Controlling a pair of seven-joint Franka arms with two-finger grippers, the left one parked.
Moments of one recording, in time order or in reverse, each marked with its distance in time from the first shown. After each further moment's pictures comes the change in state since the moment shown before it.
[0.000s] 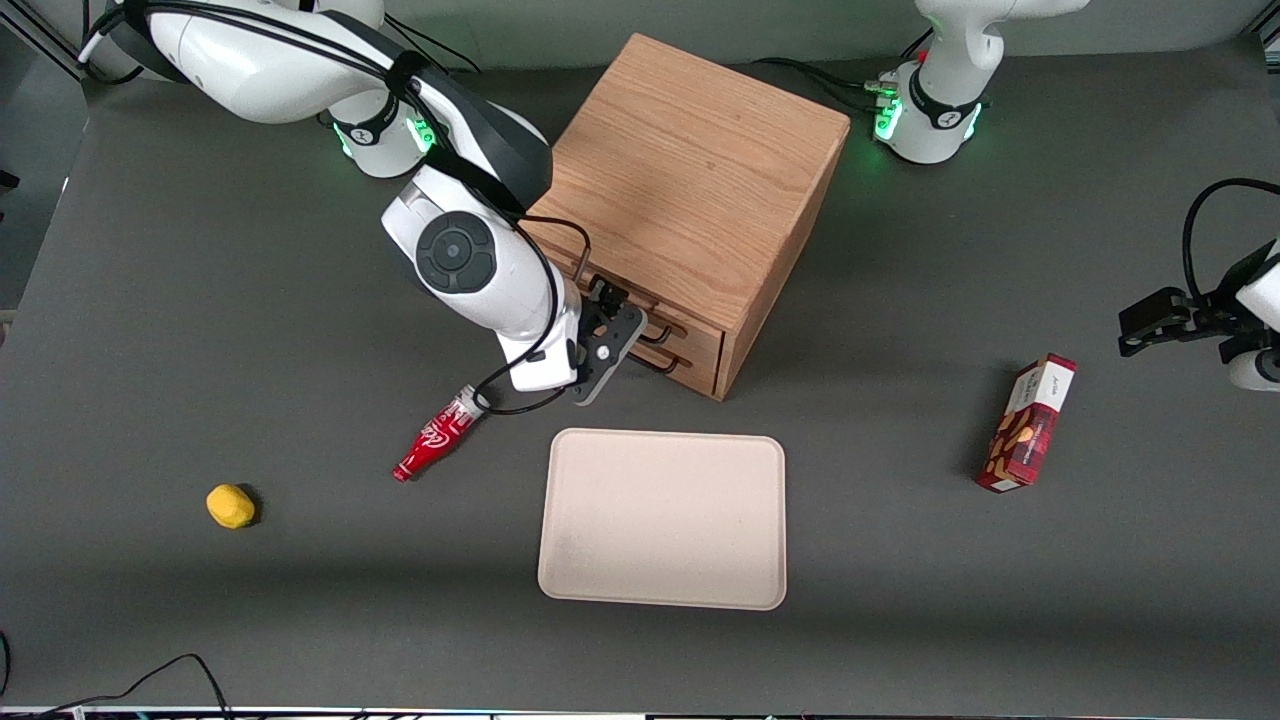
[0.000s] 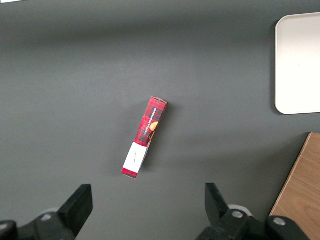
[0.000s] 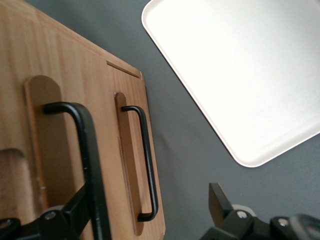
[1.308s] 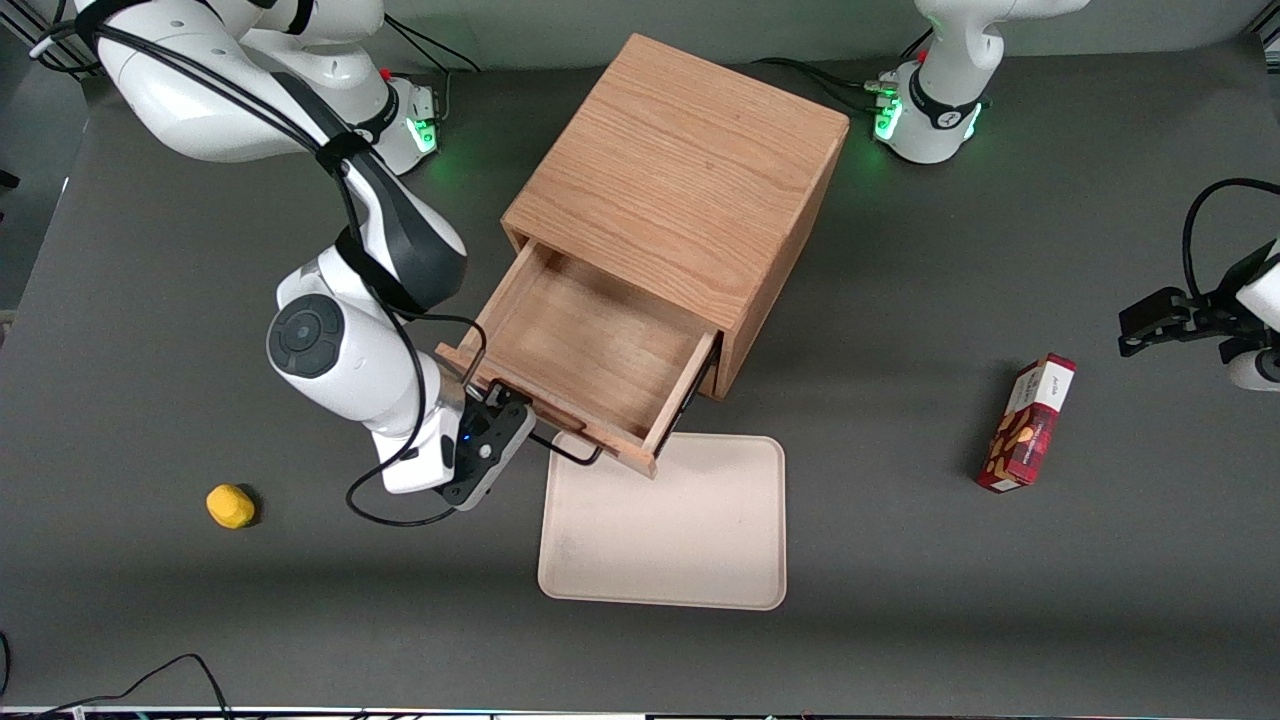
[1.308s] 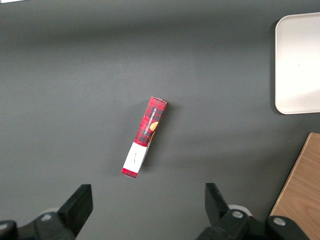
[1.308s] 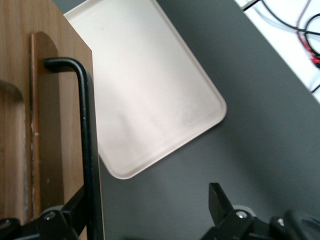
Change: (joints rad) arm -0.027 0.007 -0.238 0.073 -0.003 0.177 -0.298
